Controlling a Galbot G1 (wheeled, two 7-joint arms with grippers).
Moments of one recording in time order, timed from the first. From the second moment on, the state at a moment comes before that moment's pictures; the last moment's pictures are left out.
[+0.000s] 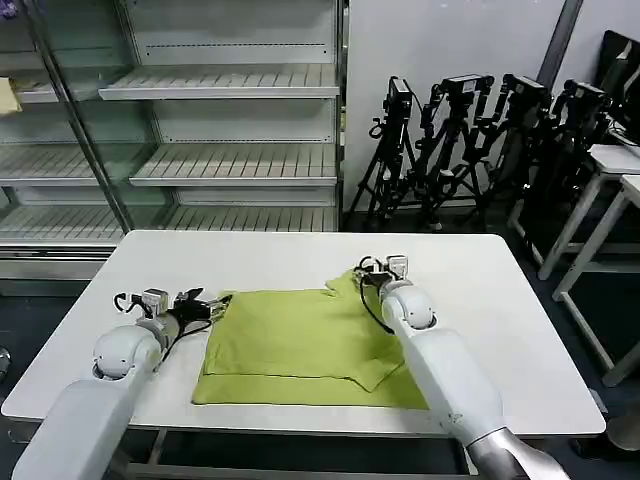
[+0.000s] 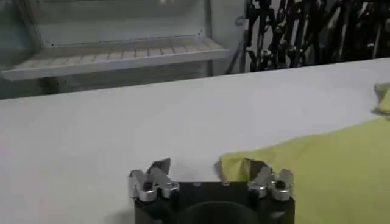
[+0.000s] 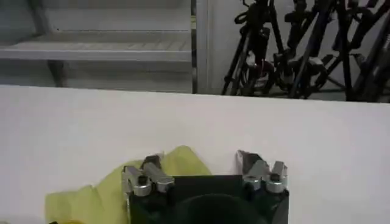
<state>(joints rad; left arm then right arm) 0.79 -0.98 -0.29 -1.47 -0.53 0.53 0.16 -0.47 1.38 0.07 1.19 0.52 -0.57 0.22</state>
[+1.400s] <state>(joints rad) 0.94 -0.94 -0.36 -1.66 -0.58 0.46 0.18 -0.68 1.24 0.13 1.58 0.59 -0.55 0.23</state>
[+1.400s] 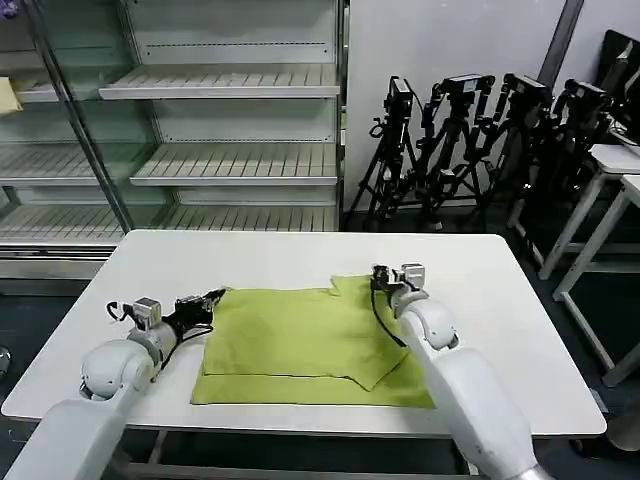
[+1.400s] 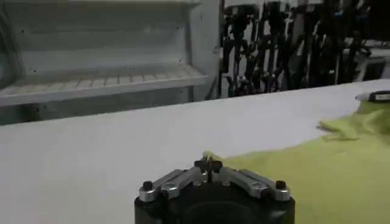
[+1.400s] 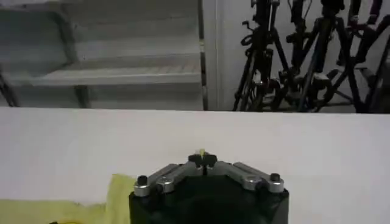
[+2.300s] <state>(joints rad) 1.24 -0.98 -0.54 -1.89 -0.51 0.40 0.17 -1.05 1.14 0.24 1.99 0.59 -0.52 0.25</state>
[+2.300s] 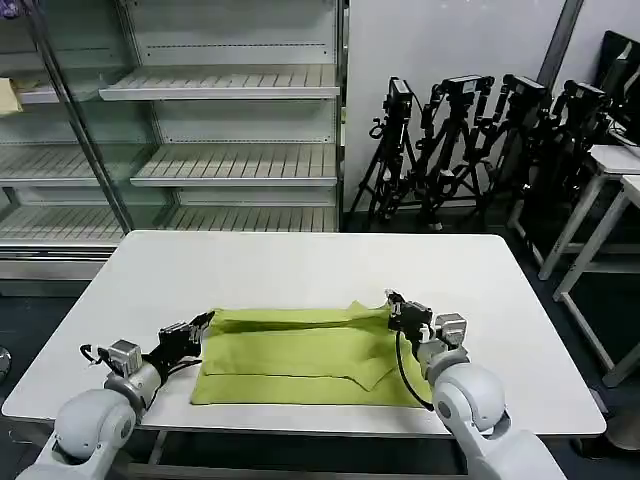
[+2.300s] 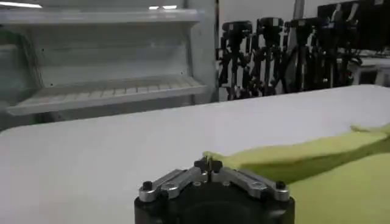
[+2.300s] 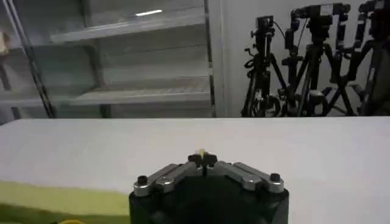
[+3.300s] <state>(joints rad) 1.39 -0.96 -0.56 -1.95 -0.46 0.40 0.18 -1.17 1.14 0.27 2.07 0.54 -0.50 0.25</state>
